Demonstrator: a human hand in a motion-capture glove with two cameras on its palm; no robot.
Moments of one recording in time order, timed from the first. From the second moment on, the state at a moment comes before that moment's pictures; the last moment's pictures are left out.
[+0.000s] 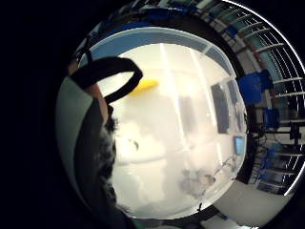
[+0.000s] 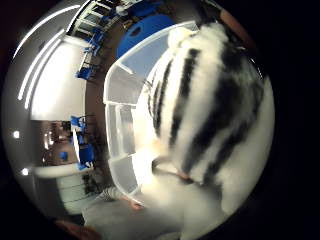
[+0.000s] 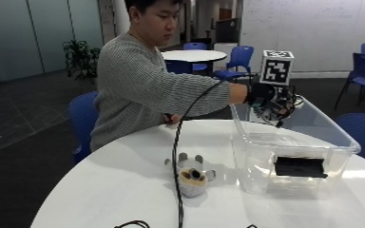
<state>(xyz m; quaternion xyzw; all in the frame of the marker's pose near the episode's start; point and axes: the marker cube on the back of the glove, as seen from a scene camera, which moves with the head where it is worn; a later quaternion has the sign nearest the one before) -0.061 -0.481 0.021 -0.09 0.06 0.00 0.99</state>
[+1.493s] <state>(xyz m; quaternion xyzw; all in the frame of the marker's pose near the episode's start) 0.189 -0.225 0.049 -0.16 0.07 0.16 0.97</state>
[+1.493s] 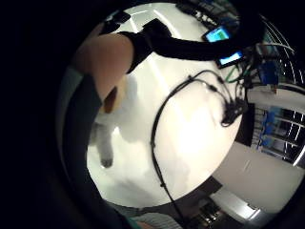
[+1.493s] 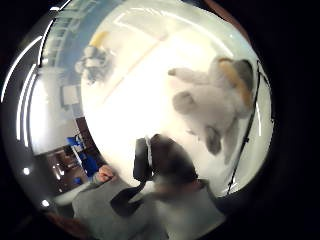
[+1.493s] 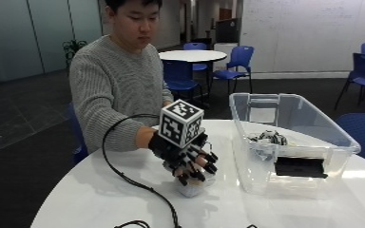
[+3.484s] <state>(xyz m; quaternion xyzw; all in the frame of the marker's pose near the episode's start) -0.016 -0.444 -0.065 0.01 0.05 0.01 1.00</state>
